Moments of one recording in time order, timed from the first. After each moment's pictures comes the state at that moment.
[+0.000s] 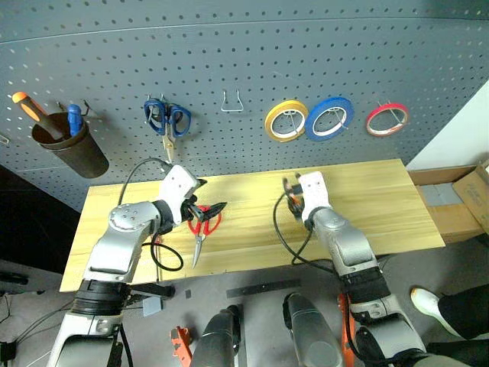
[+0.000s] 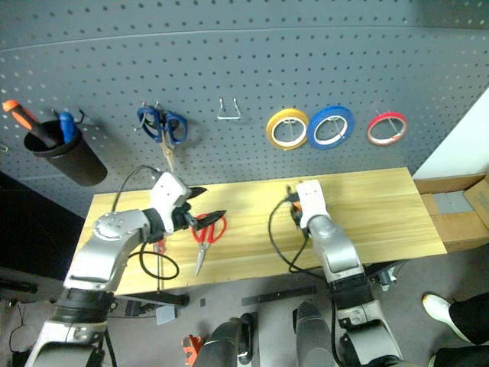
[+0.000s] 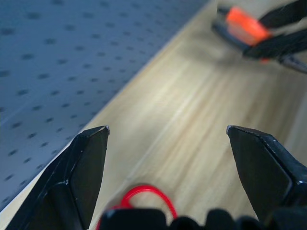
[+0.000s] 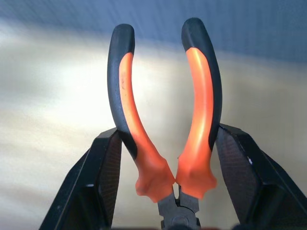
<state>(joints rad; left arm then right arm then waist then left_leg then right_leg) -0.33 0.57 0.07 -0.09 -0.19 0.44 -0.75 -0.52 -0.01 0.17 -0.09 -0.01 0.74 0.06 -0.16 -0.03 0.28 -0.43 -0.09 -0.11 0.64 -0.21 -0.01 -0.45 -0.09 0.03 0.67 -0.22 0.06</state>
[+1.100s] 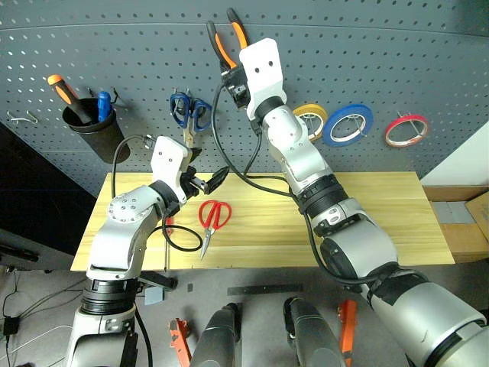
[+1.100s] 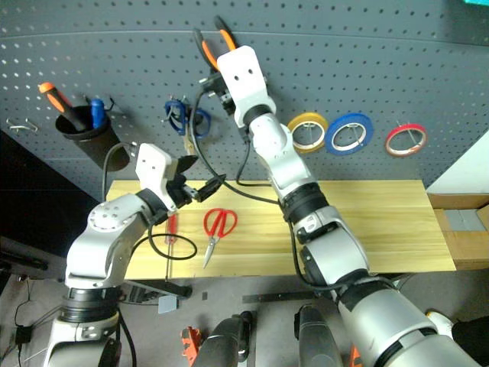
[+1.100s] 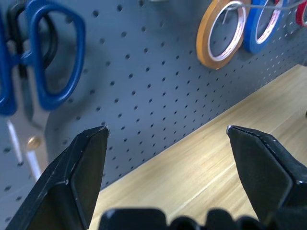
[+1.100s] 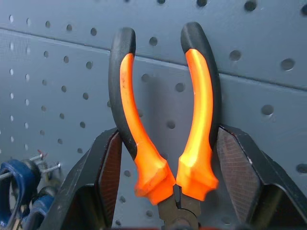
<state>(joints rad) -0.43 0.48 0.08 -0.19 -0.27 0.49 -0.55 -1.28 0.08 0.08 0.82 -0.05 -0.15 0.01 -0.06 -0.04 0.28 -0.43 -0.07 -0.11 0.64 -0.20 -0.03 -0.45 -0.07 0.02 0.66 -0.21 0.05</state>
